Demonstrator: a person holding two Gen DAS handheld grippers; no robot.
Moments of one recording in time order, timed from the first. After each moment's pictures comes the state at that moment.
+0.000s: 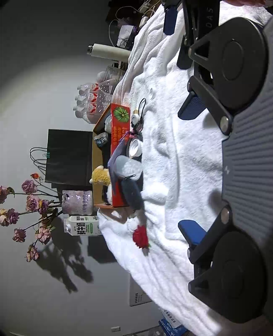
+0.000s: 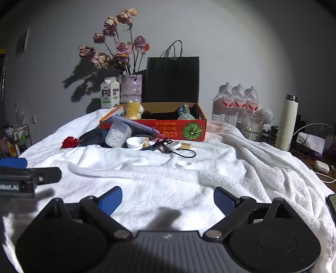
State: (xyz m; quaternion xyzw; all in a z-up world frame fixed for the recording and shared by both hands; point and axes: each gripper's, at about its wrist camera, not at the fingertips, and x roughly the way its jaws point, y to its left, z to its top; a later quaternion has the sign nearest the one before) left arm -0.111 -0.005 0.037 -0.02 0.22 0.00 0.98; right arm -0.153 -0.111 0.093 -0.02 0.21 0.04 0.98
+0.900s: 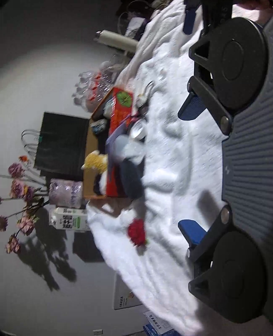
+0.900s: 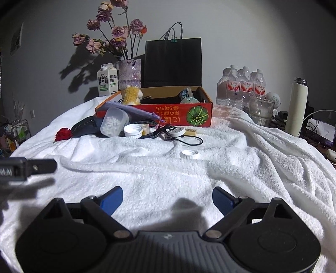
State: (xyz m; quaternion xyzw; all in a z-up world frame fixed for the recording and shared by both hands) left arm -0.052 0.048 0.039 -0.06 0.24 0.00 0.97; right arm -0.100 -0.115 0.081 0.00 0.25 0.05 0.97
